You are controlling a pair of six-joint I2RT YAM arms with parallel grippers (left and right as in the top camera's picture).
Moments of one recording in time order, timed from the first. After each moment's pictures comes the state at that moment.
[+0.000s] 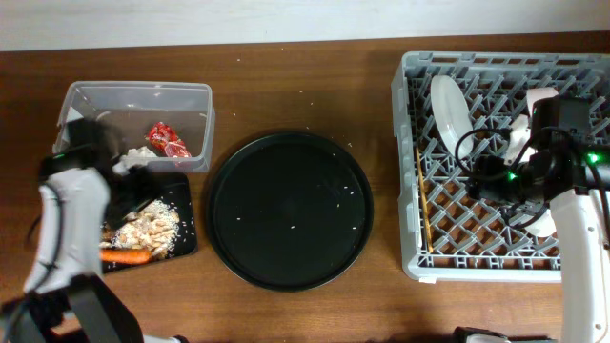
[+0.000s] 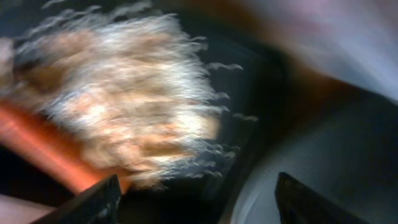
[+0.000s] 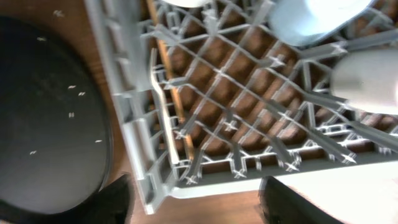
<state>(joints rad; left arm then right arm) 0.23 1.60 1.24 -1.03 0.05 -0.33 -0.18 1.35 1.39 -1.33 -0.13 0.10</state>
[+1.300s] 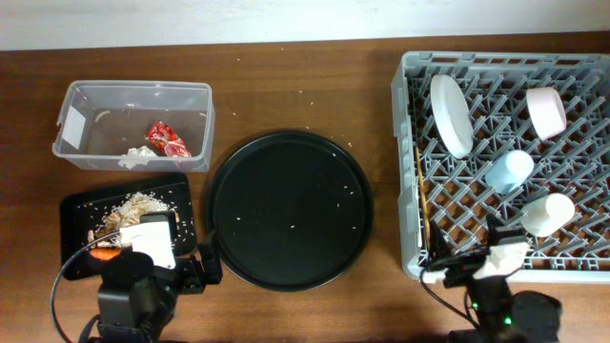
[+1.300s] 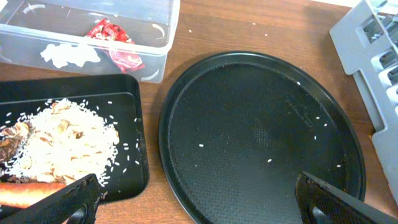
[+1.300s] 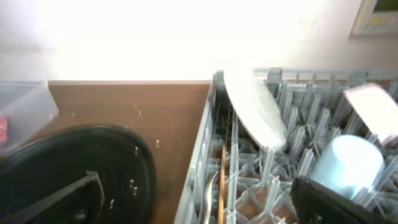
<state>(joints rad) -0.14 0.48 0.72 -0.87 0.01 -0.23 0.03 0.01 0.35 -0.47 -0.09 0.05</state>
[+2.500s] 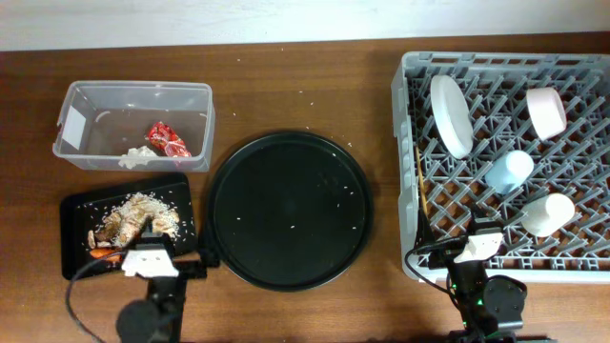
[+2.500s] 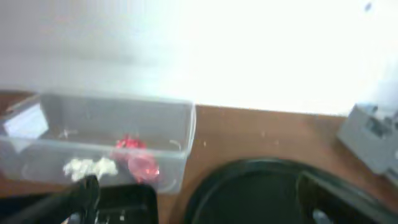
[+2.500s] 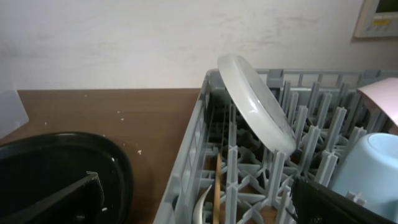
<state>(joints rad) -0.07 0.02 0.16 -0.18 -0.04 -0.12 0.03 0.01 0.01 -0.07 -0.06 0.05</state>
